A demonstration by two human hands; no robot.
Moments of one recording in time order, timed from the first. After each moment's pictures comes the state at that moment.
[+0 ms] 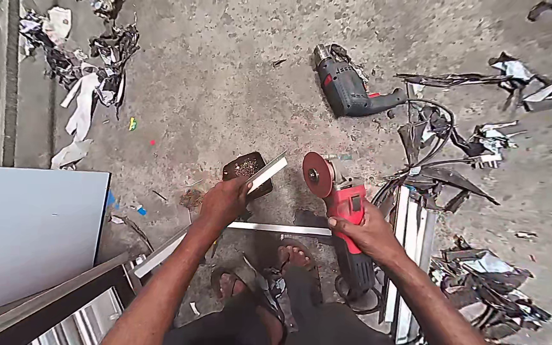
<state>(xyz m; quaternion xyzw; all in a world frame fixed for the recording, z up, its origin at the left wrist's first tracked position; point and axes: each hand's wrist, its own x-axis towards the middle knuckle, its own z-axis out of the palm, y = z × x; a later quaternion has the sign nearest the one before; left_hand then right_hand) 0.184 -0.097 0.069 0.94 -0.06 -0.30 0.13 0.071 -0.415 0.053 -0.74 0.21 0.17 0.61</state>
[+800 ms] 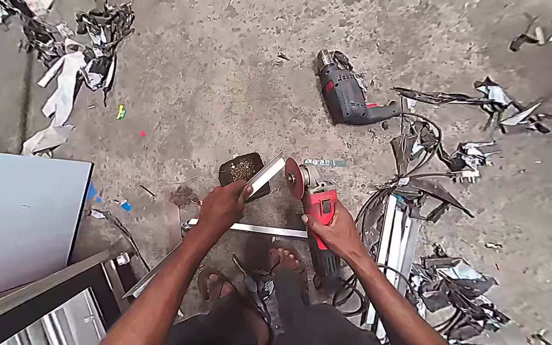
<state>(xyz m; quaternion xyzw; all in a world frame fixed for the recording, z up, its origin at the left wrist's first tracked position) 0.176 -0.101 0.060 0.93 -0.03 -0.33 0.18 0.083 -0.383 0.026 -0.83 0.19 0.17 0.50</state>
